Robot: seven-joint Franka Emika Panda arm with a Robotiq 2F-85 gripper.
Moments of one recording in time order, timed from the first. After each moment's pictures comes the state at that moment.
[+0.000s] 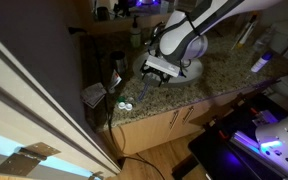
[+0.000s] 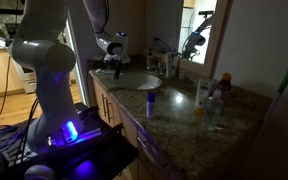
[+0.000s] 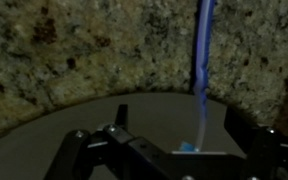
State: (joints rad) arm 0.29 0.41 0.22 -2.21 0.49 2.77 0.81
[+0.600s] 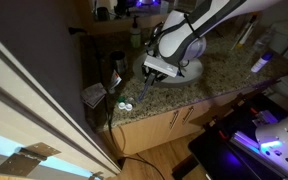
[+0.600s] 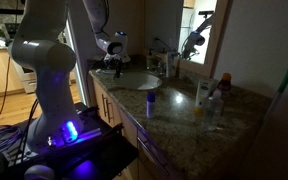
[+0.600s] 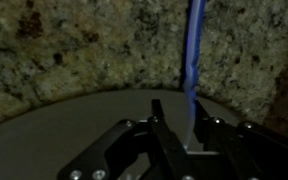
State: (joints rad) arm 0.30 0.42 0.20 -2.20 0.44 2.79 0.85
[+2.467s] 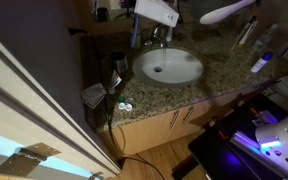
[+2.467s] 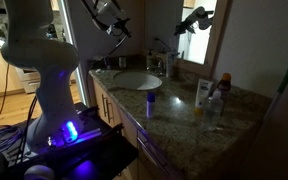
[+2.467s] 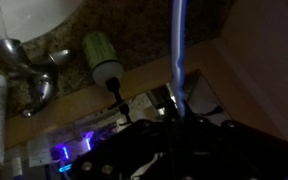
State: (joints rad) arm 0.52 0.10 -0.07 -2.03 -0.97 2.84 1.72
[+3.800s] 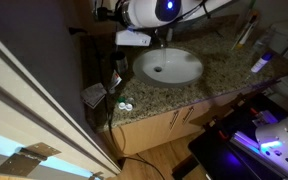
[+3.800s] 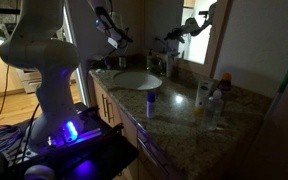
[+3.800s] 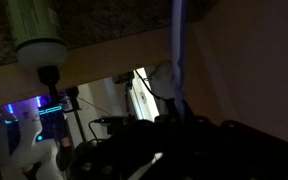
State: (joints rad) arm 0.59 0.42 -0.10 -1.72 -1.84 2.80 2.39
